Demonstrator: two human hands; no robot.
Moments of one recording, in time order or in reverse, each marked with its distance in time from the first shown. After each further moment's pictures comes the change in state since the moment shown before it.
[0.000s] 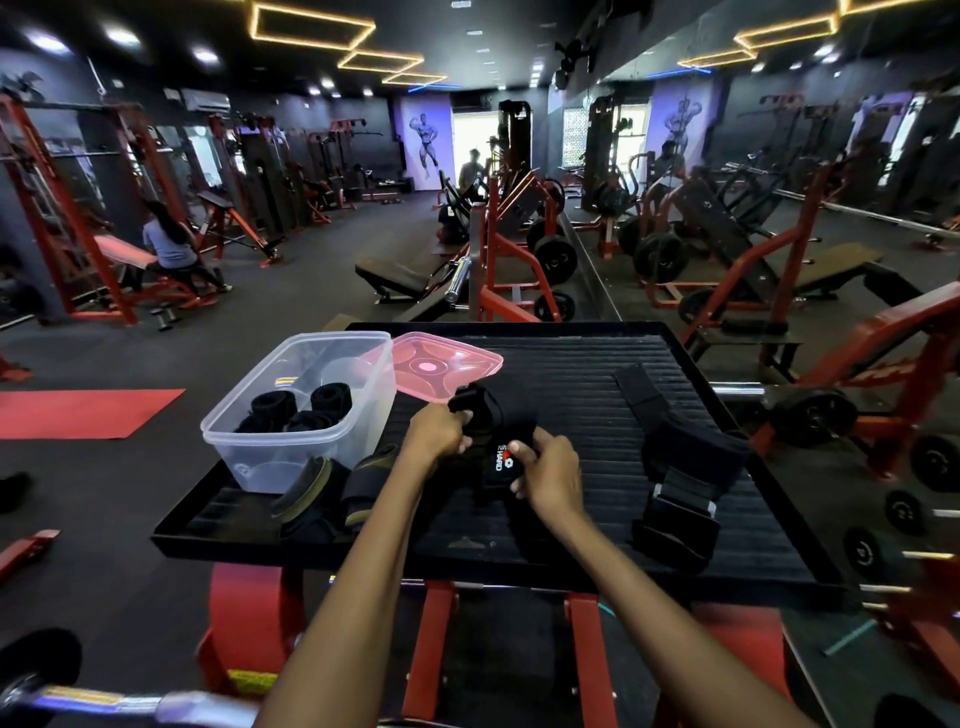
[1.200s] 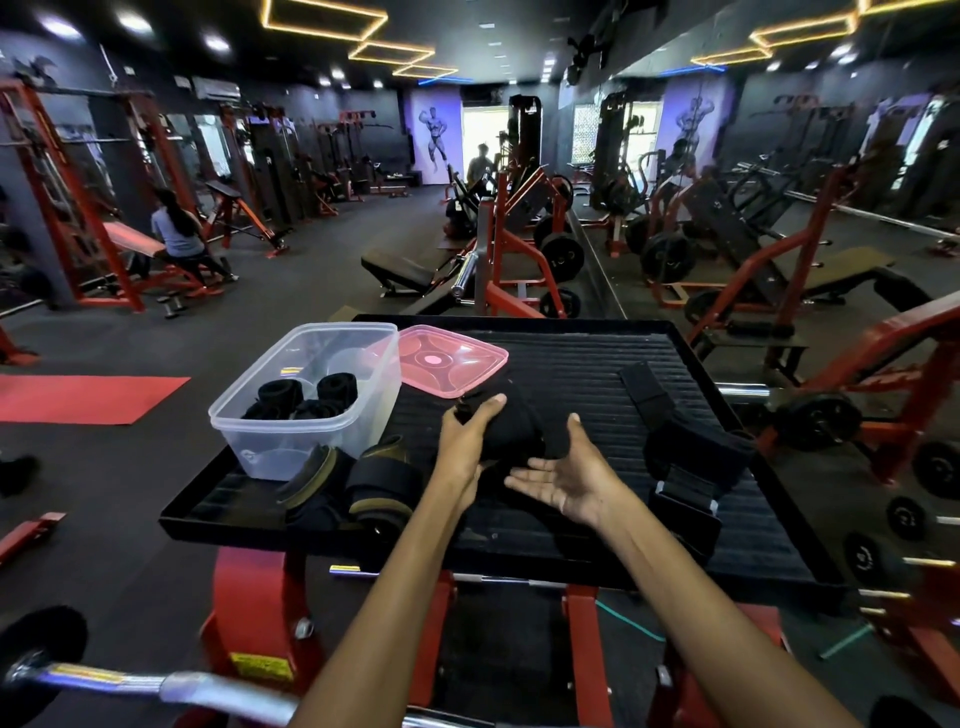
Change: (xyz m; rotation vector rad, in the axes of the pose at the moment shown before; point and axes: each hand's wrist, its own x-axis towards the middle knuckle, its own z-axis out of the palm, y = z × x) left_hand -0.020 -0.011 0.042 -0.938 -0.064 0.012; right_hand 0.000 -0.019 -0.037 0.946 -0.401 0.778
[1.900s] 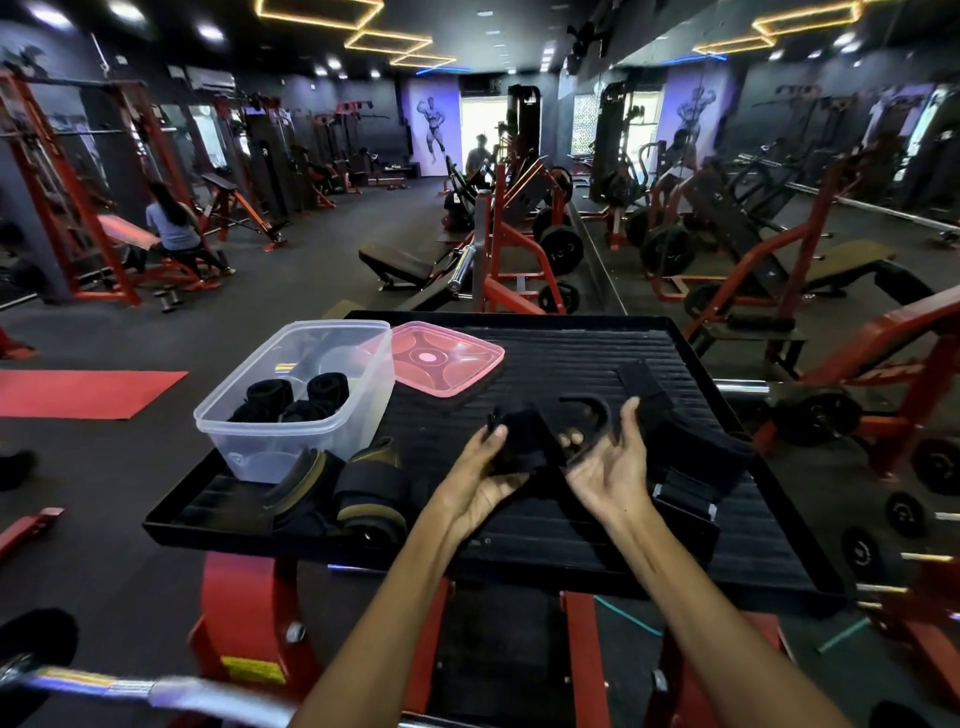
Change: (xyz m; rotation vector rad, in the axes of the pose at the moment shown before) left_hand -0.007 -0.029 -0.007 -0.306 -0.274 -0.211; right_hand 0.023 -0.012 -0.042 0.329 -0.200 -0.475
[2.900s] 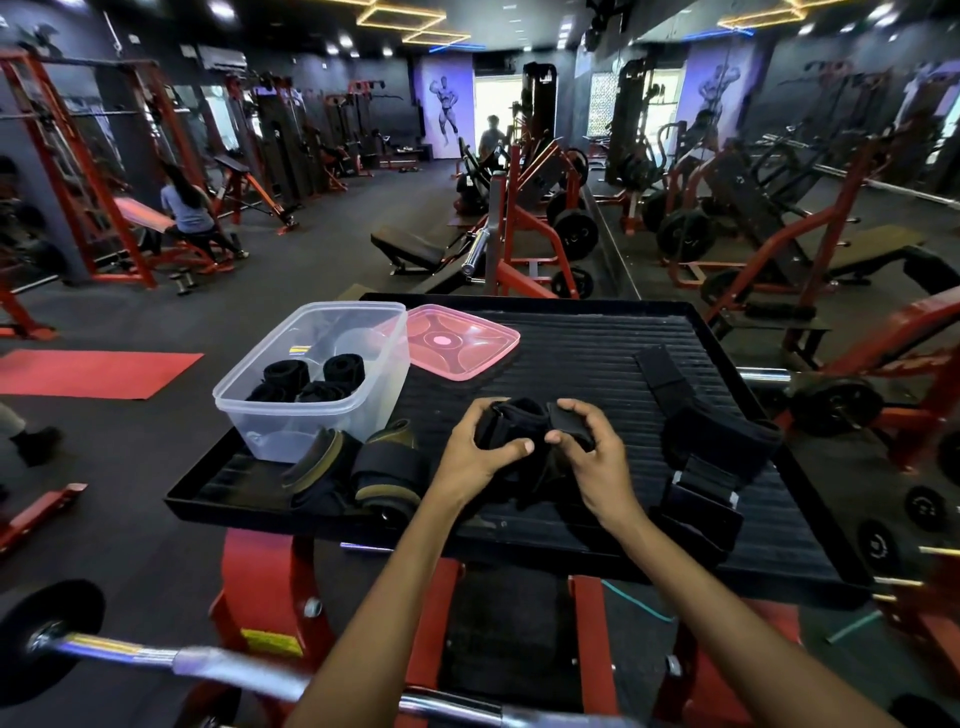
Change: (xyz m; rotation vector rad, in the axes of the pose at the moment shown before) left_hand -0.009 0.013 -0.021 0.854 0.080 0.430; right_hand -0.016 0.031 0.001 -1.019 -0.070 -0.510
